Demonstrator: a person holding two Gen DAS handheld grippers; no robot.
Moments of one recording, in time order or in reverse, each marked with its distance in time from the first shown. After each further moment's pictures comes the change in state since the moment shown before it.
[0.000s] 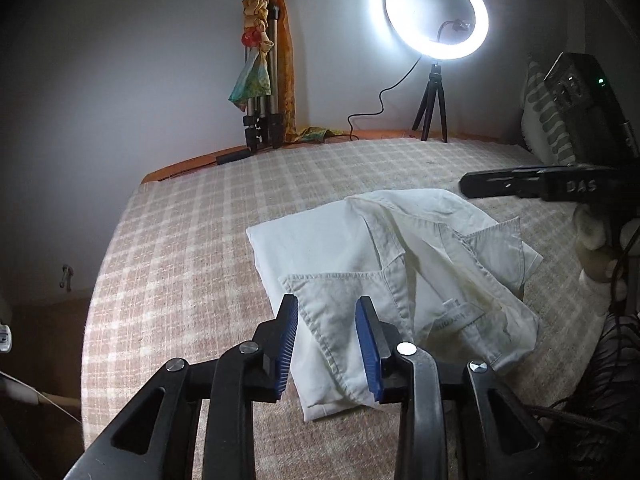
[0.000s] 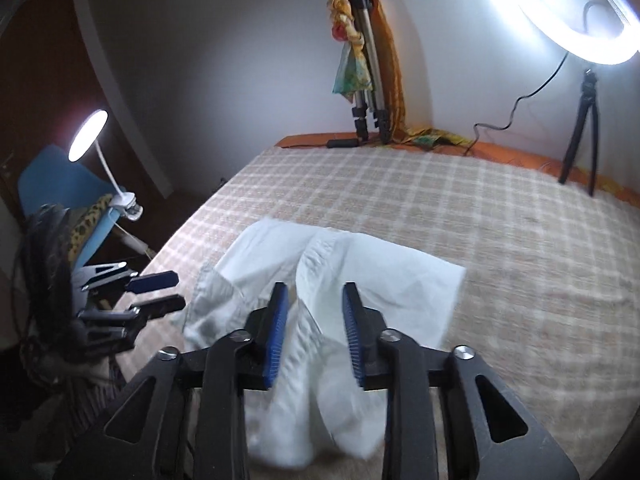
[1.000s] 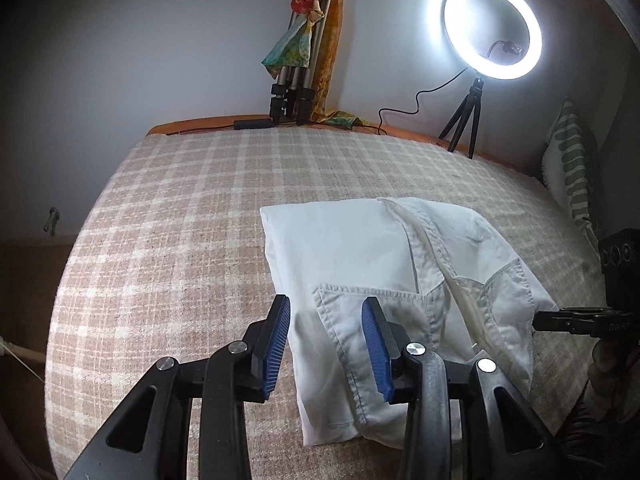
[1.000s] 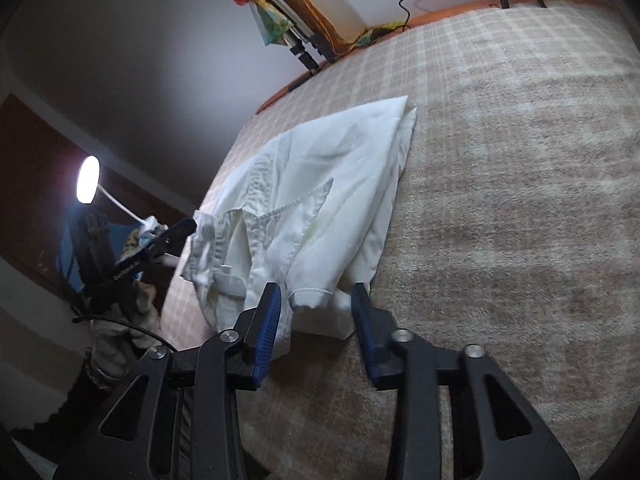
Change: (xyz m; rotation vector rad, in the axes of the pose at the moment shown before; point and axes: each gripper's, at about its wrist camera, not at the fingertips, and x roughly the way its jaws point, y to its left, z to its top) left arm 0.033 0.028 0.006 -0.179 0.069 -0.021; right arm -0.018 -0.061 -0.097 0.383 0.103 0.175
